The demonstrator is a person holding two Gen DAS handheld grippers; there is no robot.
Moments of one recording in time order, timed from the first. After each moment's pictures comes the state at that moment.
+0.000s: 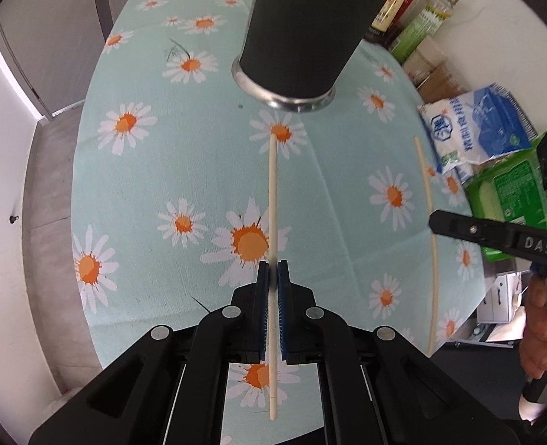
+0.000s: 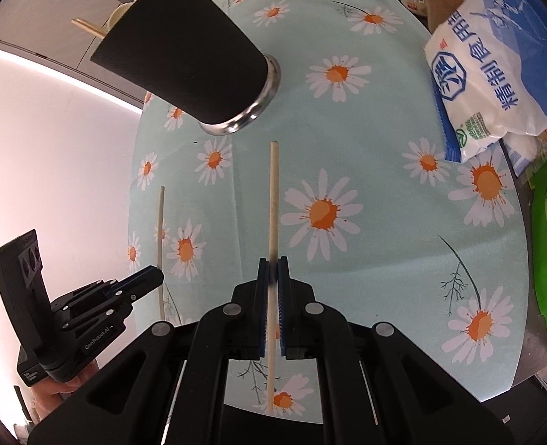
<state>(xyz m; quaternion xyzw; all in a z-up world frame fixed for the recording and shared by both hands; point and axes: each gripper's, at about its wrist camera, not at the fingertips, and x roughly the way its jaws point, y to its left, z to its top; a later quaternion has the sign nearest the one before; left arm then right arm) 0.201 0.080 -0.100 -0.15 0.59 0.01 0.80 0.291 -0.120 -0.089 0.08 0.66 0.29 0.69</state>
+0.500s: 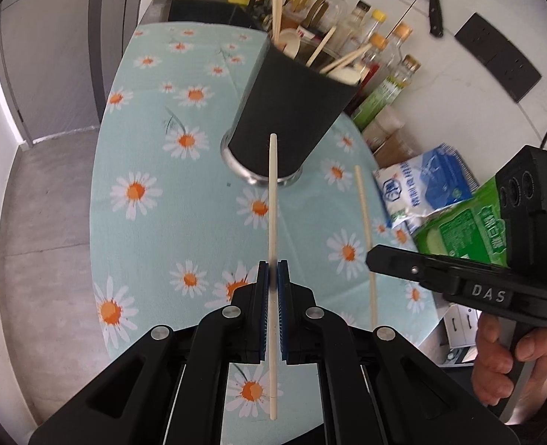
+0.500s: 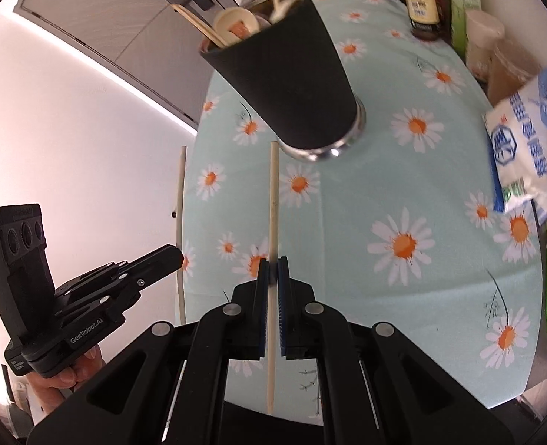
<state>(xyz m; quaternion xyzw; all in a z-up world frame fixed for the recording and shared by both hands) 0.195 0.110 -0.036 -0.19 0.49 -0.04 0.85 0.274 -0.063 -0.036 0.07 0.59 0.35 0.72</state>
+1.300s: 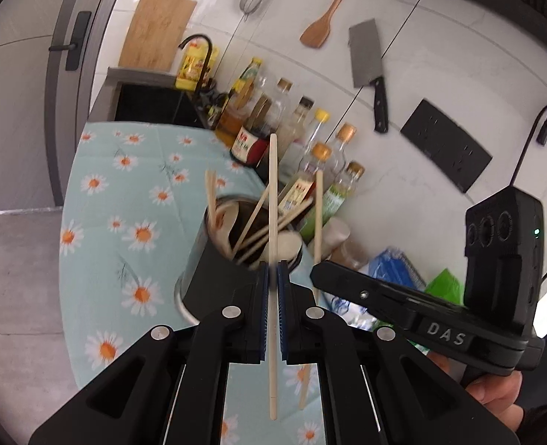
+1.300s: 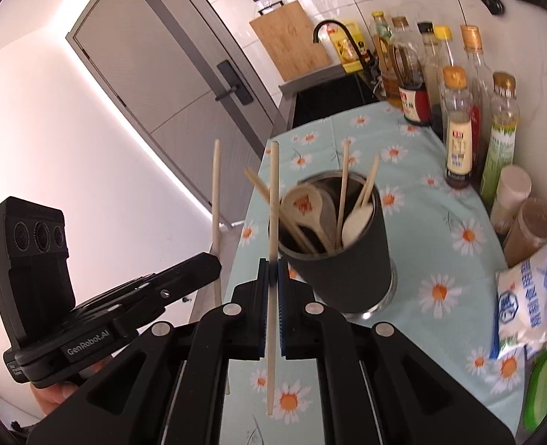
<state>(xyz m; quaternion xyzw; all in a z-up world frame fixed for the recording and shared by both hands) 0.276 0.134 0.042 -0.20 0.34 -0.12 0.91 0.342 -0.036 0.044 0.11 0.43 0.37 0.82</state>
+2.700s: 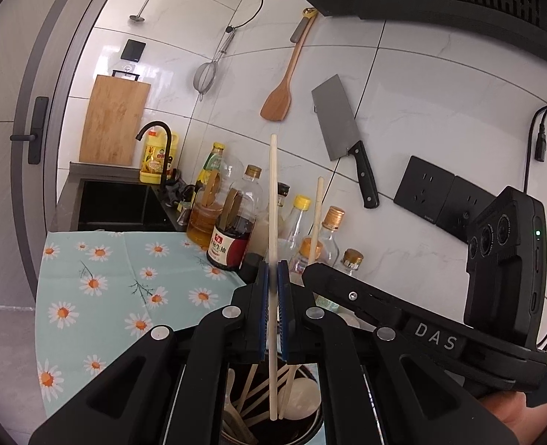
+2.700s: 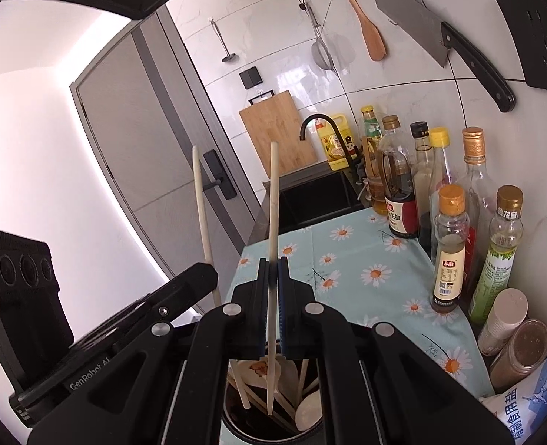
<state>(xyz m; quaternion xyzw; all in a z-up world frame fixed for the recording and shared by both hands) 0.361 0.135 0.053 -0.13 0.18 -0.15 0.96 0.415 -0.030 0.056 0.13 0.27 0.33 0.89</state>
